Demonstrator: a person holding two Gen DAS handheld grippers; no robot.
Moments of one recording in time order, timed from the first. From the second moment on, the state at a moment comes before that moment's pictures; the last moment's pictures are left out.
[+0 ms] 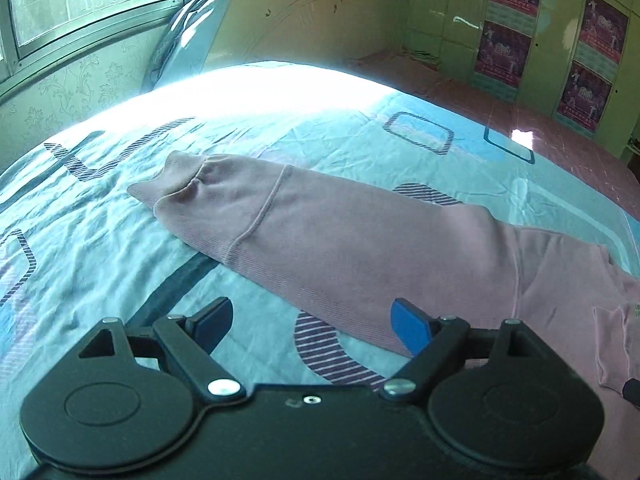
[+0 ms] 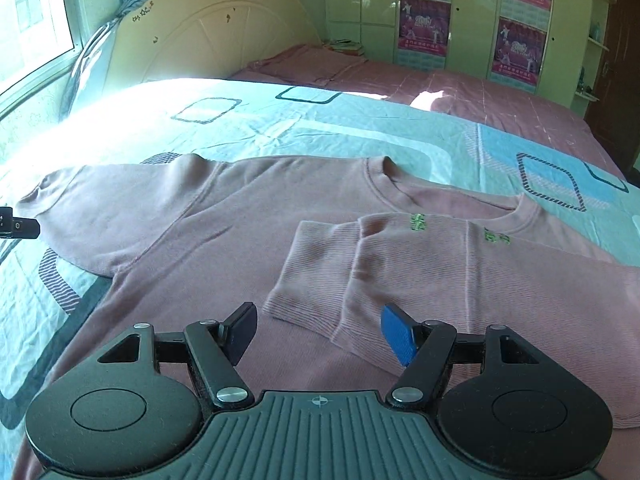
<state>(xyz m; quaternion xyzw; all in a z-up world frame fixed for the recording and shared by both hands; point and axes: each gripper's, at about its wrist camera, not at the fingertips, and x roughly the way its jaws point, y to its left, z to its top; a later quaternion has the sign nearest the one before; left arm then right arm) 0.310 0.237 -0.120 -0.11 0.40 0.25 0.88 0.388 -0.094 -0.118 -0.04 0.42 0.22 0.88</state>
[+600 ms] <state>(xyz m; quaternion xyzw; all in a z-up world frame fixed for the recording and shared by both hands) 0.320 0.353 -0.134 -0.13 0.40 0.25 0.87 0.408 0.003 -0.136 -0.05 0.44 0.19 0.88</state>
